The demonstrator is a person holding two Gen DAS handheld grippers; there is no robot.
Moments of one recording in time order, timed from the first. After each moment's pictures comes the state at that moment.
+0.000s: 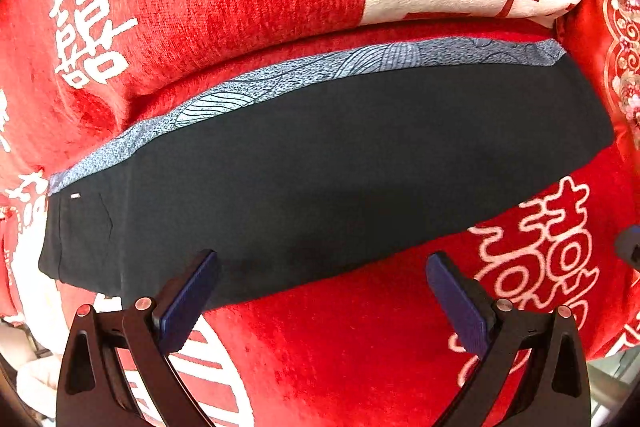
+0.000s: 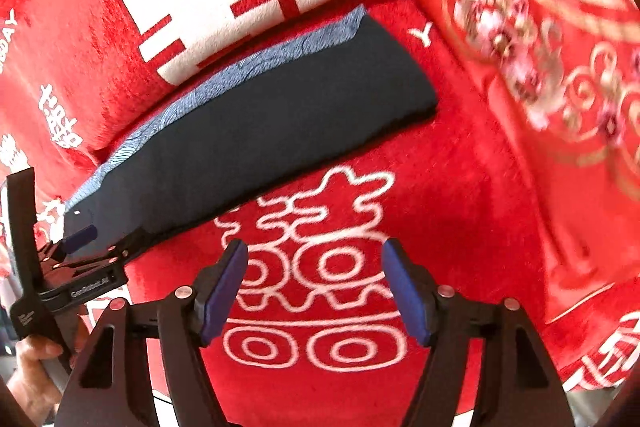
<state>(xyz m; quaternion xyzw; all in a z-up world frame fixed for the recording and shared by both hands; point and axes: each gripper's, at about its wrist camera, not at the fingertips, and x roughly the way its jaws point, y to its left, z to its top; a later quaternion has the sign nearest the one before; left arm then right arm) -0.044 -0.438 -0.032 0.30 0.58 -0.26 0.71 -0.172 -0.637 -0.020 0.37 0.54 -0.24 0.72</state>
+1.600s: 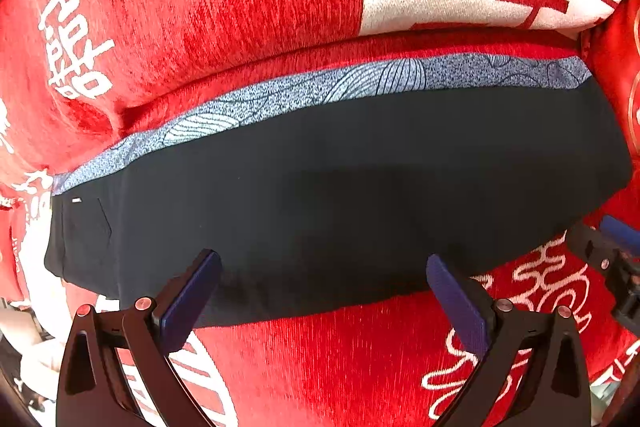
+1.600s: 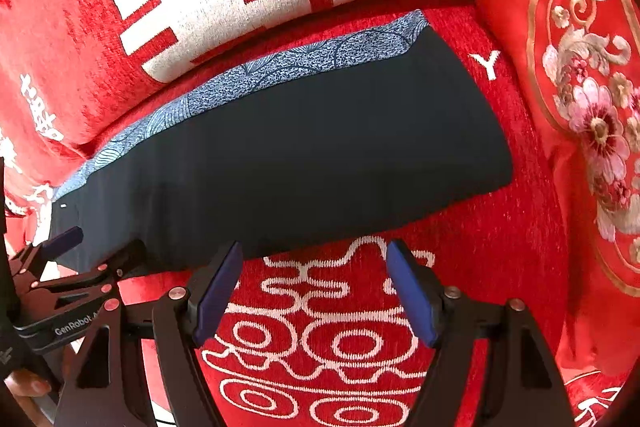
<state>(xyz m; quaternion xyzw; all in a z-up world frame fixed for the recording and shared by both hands) 0.001 -0.472 -0.042 0.30 0.60 -0.23 0.70 -0.104 -0.665 -0.062 0.34 0.58 -0.20 0.71</state>
